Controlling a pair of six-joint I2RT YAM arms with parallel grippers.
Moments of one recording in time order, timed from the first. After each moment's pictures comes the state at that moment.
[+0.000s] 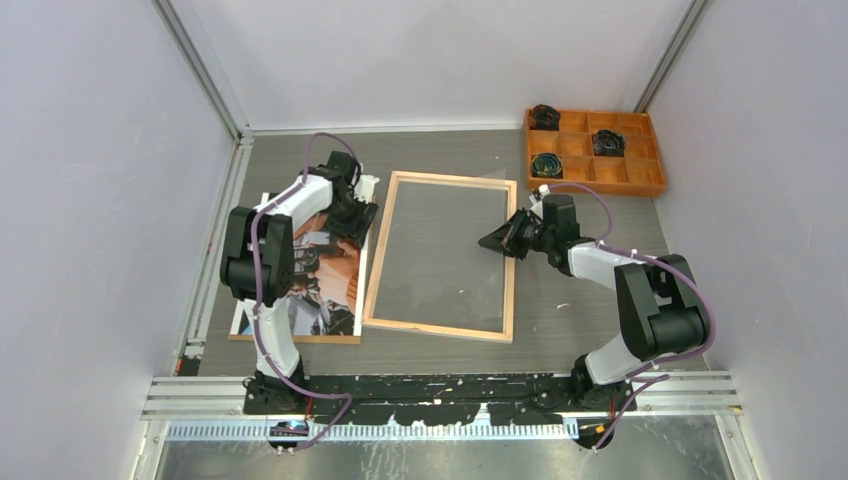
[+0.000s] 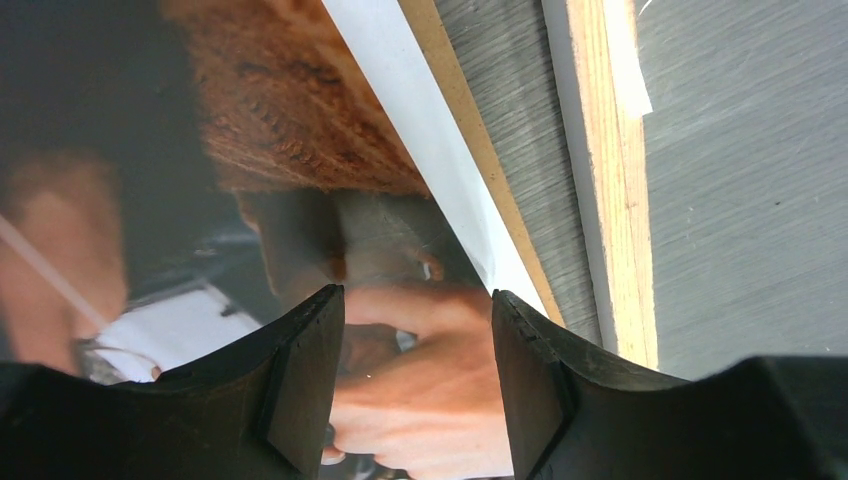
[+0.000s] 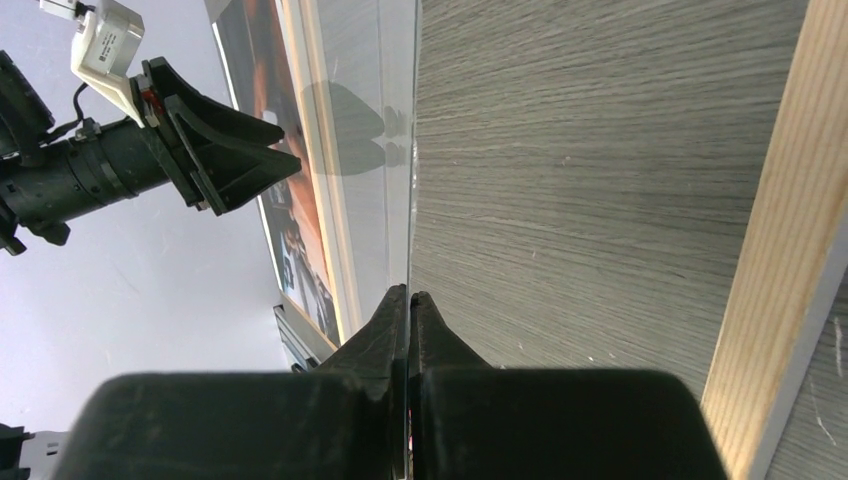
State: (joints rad) left arm -0.24 1.95 1.42 -0.76 0.12 0.21; right arm 0.20 1.54 0.67 0.23 -0.59 0.92
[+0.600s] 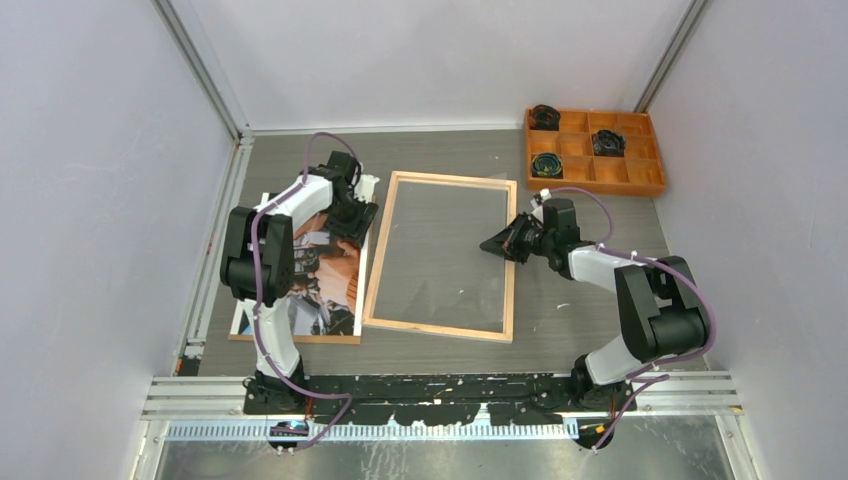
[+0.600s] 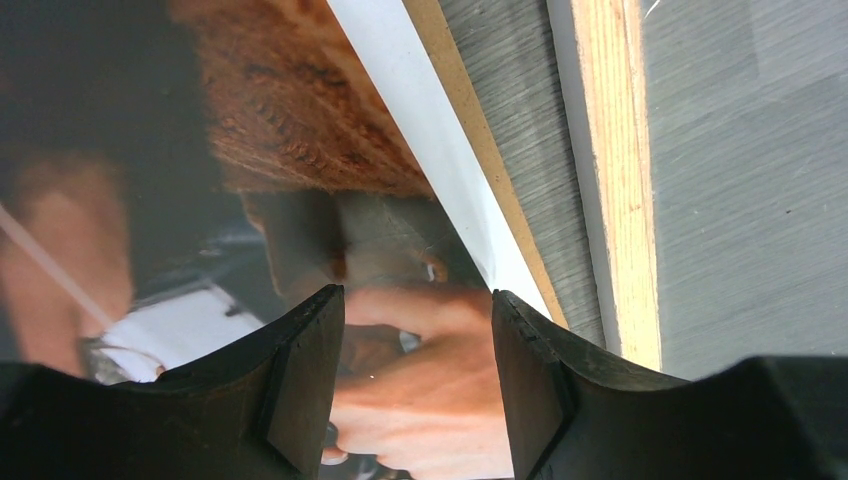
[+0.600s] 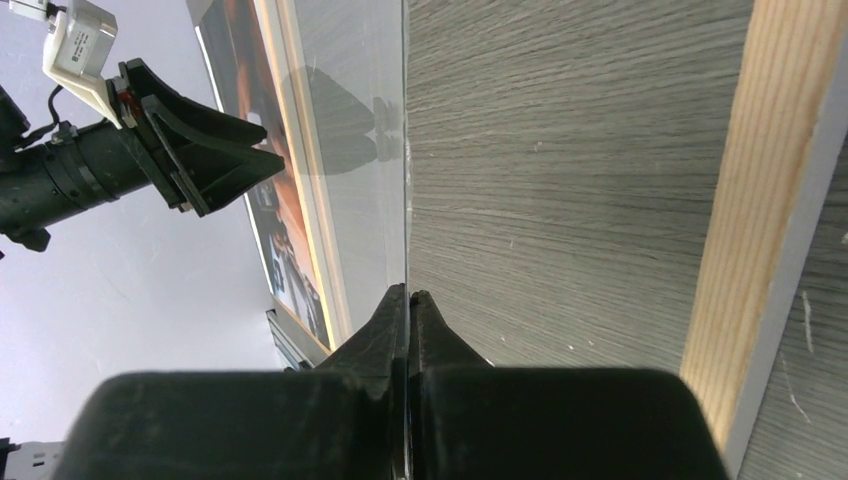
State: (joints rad) left arm -0.24 1.95 1.42 -0.75 0.11 0.21; right arm 0.20 1.53 0.64 0.23 -0.57 0.92
